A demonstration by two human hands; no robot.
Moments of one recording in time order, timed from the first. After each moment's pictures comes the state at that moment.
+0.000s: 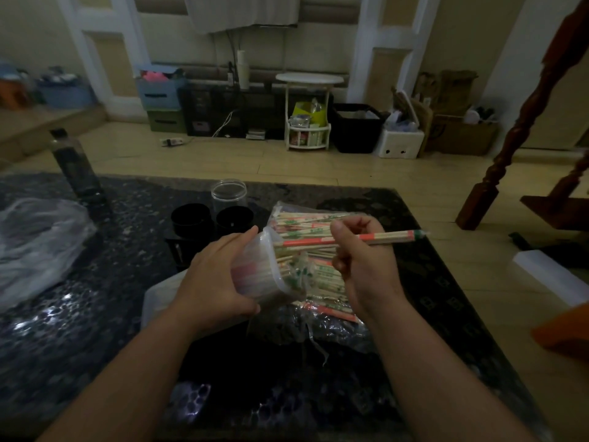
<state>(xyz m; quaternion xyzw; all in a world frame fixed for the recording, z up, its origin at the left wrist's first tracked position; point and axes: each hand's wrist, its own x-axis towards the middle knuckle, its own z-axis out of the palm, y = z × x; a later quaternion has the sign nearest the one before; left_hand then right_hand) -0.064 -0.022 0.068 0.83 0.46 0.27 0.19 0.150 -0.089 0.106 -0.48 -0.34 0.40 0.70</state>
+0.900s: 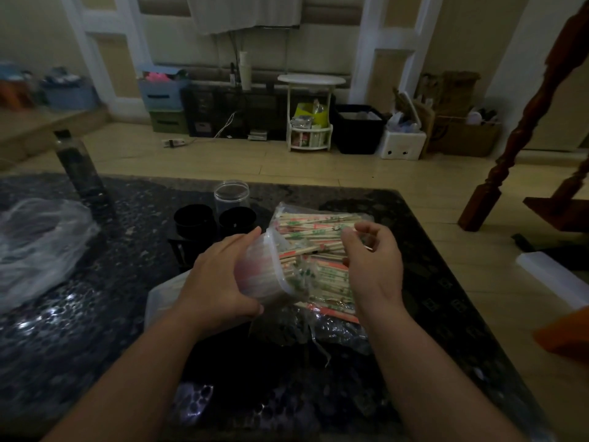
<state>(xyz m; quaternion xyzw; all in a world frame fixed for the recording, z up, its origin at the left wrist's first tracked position) -0.064 -0.022 0.069 0.82 0.47 0.26 0.19 0.147 -0.087 0.096 -0.62 -0.33 0.25 0.66</state>
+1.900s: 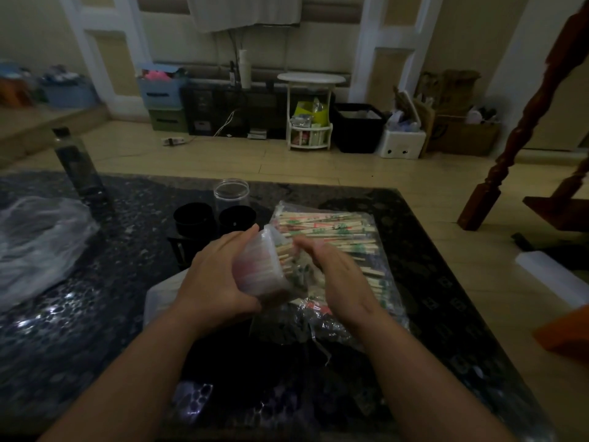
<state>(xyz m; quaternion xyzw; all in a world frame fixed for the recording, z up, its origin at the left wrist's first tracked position) -0.065 -0.028 0.073 0.81 0.47 0.27 0.21 0.134 -0.097 0.094 -0.55 -0.53 0.39 0.50</state>
